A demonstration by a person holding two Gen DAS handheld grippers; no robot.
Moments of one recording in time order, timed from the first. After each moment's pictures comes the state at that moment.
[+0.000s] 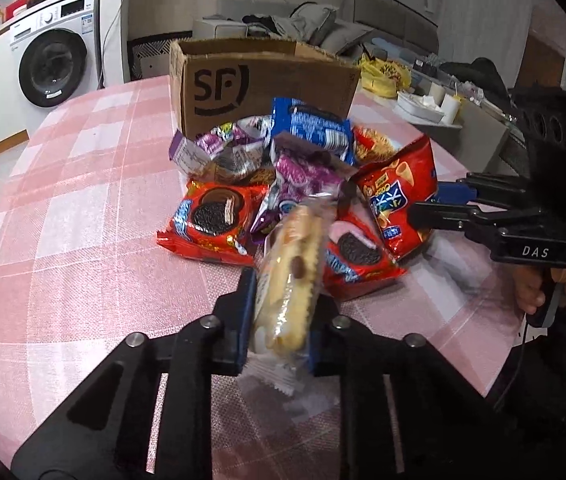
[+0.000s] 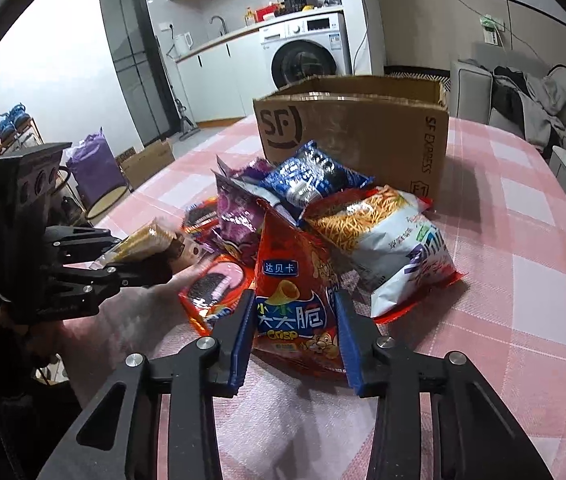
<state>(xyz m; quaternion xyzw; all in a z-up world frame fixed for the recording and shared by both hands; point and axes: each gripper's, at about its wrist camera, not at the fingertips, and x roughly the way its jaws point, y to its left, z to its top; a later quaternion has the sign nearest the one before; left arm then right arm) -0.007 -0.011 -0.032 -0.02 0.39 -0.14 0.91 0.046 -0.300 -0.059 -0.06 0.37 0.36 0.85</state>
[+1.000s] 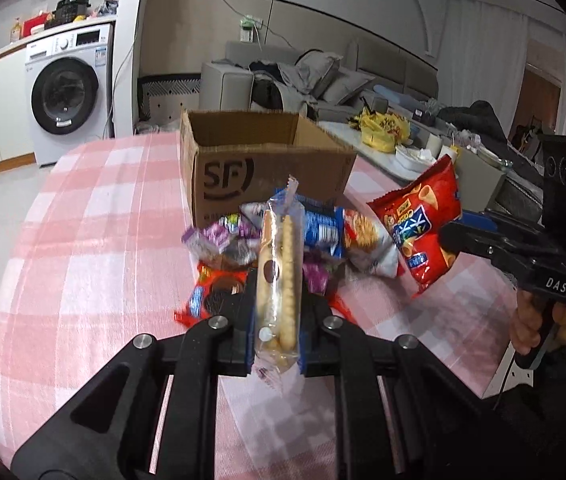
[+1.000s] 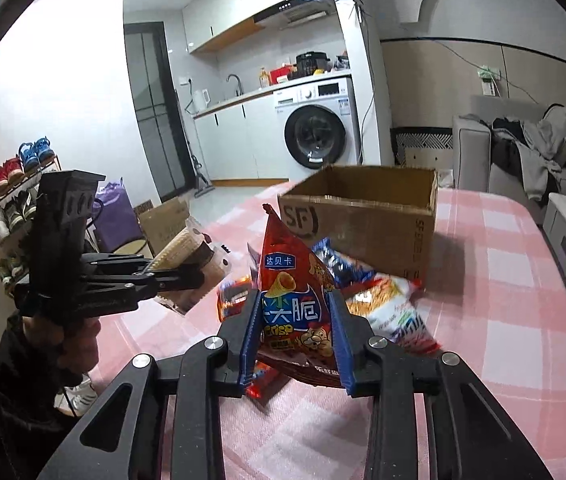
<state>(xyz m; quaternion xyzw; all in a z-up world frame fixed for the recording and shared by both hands) -0.014 -0.004 0.028 -0.05 0.31 -0.13 0.94 0.018 -0.321 0.006 -0.02 0.26 0.38 0.89</state>
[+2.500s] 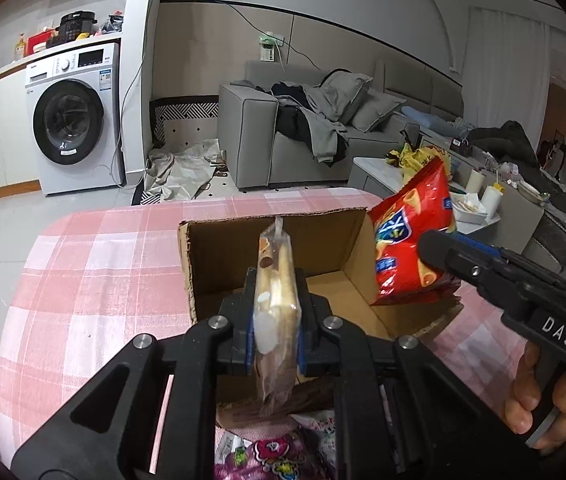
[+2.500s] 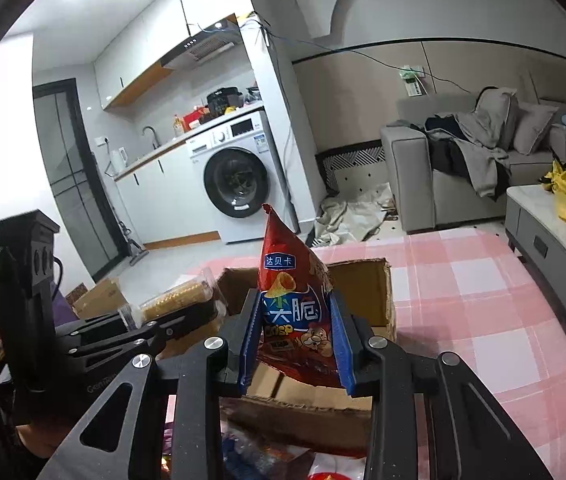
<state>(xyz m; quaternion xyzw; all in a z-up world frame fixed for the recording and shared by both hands) 0.240 -0.002 0.061 -0.04 0.29 -0.09 0.95 0.235 -0.256 0.038 0.07 0.26 0.25 0.93</state>
